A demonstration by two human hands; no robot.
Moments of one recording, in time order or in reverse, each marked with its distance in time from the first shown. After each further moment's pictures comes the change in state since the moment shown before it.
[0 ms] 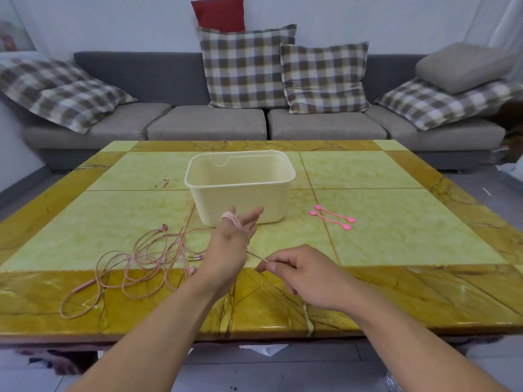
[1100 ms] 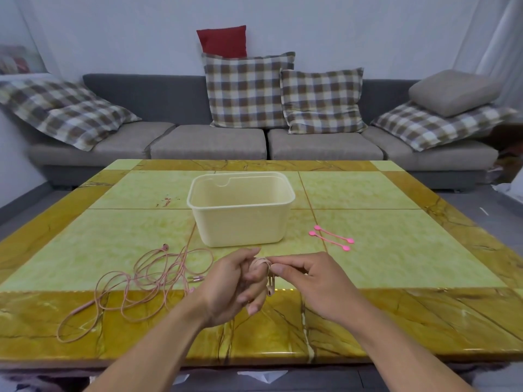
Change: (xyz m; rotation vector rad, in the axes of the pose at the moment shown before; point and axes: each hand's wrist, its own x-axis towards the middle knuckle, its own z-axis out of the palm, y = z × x) left_hand -0.014 0.022 -0.009 -0.150 -0.498 -0.397; right_hand 0.001 -0.009 -0.013 0.189 0.204 -0.146
